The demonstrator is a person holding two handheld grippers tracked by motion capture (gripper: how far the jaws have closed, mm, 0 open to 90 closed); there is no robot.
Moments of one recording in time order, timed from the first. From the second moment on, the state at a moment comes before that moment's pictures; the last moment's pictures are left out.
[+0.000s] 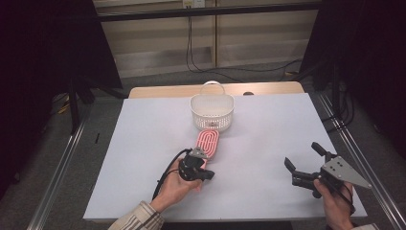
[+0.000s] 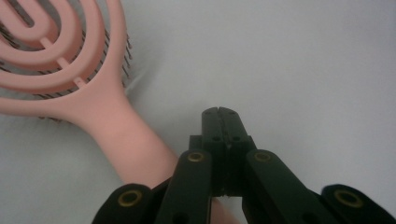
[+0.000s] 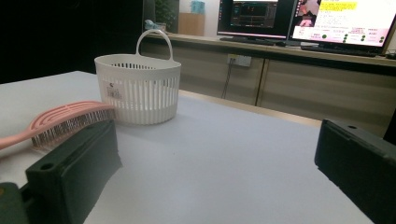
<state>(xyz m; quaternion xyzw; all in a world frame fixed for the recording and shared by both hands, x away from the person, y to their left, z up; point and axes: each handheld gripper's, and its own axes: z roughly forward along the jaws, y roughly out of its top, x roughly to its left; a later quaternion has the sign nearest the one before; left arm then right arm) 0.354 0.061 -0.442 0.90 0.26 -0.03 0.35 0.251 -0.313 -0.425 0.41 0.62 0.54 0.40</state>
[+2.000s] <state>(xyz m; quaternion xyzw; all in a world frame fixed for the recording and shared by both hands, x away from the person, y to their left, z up) 0.363 0.073 -0.438 0.90 0.28 -0.02 0.34 0.251 -0.313 -0.425 0.41 0.62 0.54 0.40</state>
